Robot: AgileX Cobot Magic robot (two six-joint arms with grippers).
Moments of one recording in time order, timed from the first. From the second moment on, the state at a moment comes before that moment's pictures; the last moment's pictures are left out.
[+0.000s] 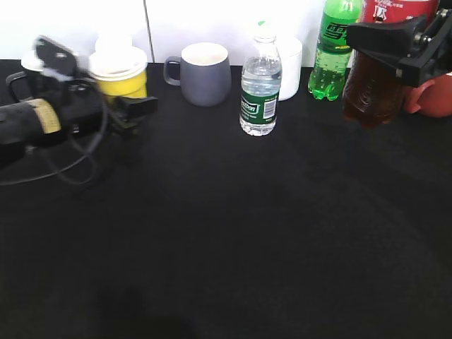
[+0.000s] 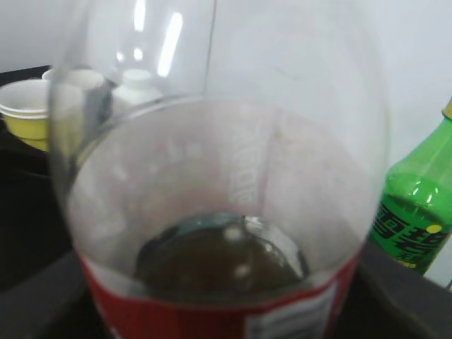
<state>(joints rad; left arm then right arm) -0.21 1.92 -0.83 0.67 -0.86 -0.37 0.07 1.35 -0.72 -1.16 -0.78 0.80</state>
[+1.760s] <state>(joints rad) -0.15 1.50 -0.49 0.60 -0.72 -0.36 0.07 1.84 -0.72 -0.42 -0.96 0.27</state>
